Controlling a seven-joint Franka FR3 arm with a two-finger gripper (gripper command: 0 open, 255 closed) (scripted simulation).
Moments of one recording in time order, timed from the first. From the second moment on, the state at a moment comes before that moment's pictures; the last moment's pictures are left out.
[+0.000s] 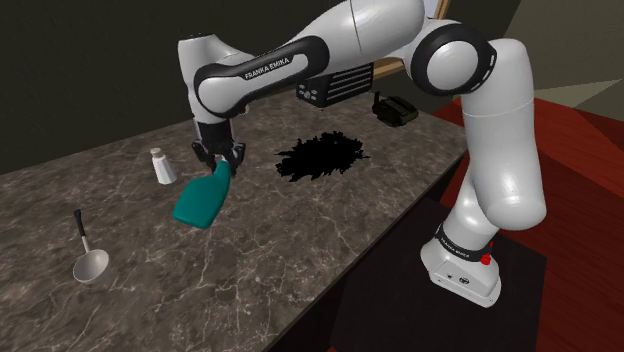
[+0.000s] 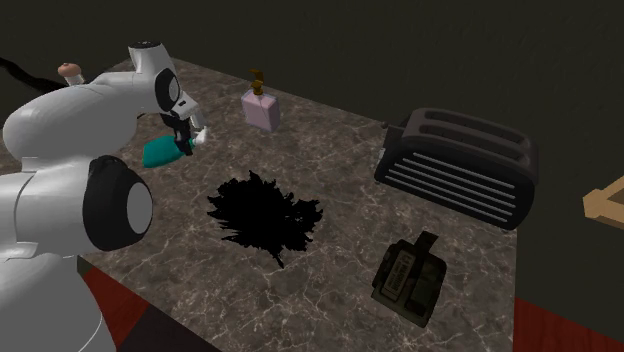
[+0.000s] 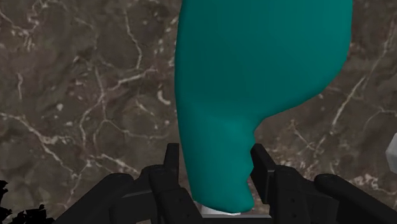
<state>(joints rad) 0.39 0.50 0.15 -1.49 -0.03 1.98 1.47</state>
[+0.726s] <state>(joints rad) 0.39 0.53 0.15 -1.54 -0.03 2.06 1.47</state>
